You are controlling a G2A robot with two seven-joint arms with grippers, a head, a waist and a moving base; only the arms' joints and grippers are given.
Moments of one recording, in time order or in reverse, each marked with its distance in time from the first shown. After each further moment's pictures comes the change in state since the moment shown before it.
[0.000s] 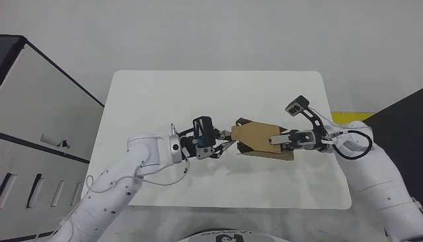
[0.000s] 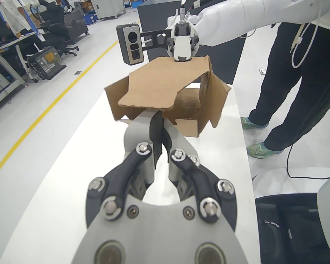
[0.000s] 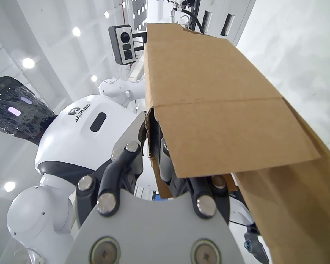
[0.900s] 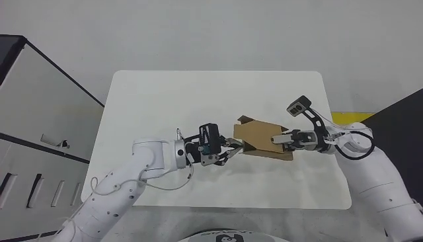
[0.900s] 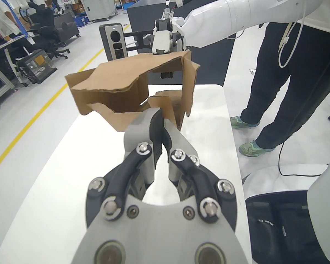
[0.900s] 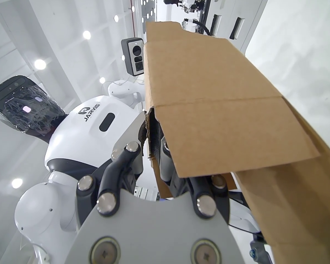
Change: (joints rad) left arm -0.010 -0.007 0.059 -0.004 0.011 -0.016 0.002; right arm -0.013 0.003 -0.004 -0.010 0.038 0.000 0.000
